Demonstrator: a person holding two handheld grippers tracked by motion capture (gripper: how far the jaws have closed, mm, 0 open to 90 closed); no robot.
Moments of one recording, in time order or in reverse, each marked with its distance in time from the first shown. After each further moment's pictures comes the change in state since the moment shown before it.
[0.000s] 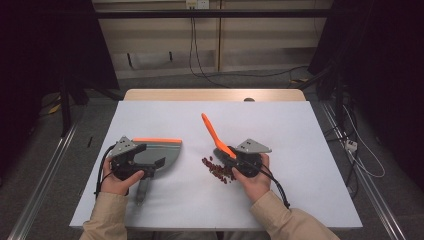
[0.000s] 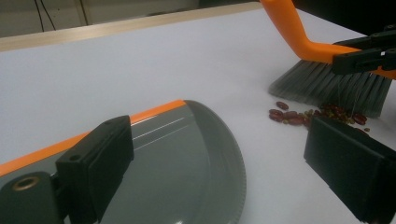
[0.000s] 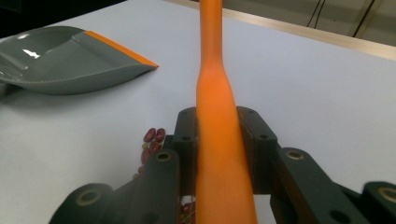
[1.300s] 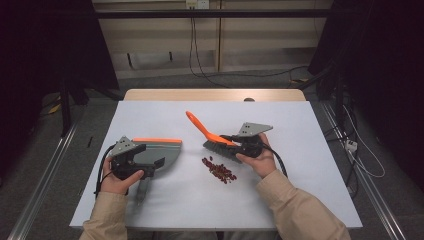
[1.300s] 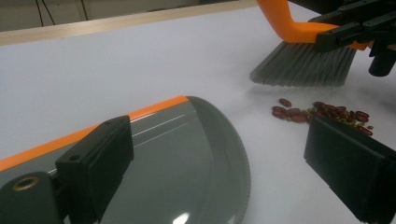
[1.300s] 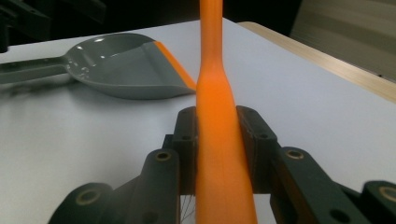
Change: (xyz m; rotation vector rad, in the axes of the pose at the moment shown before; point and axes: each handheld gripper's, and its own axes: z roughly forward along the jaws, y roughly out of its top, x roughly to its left) left arm 0.004 -0.001 0.001 0.014 0.002 -0.006; right arm -0.053 0.024 0.037 -0.068 0.392 -0.204
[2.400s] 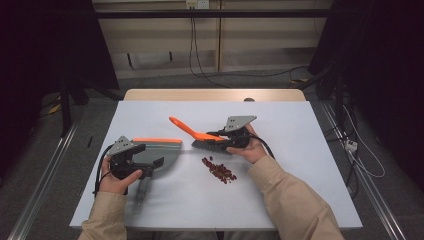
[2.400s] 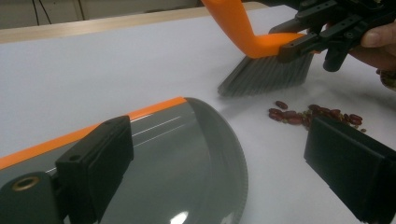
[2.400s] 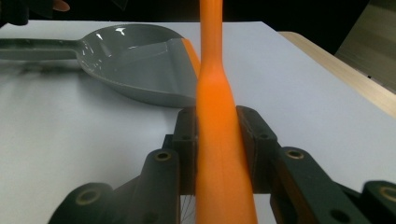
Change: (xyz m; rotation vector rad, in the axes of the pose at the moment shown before) left arm 0.003 0.000 -0.003 -0.011 -0.012 -0.018; right arm -0.019 0.012 0.045 0.012 0.159 -0.153
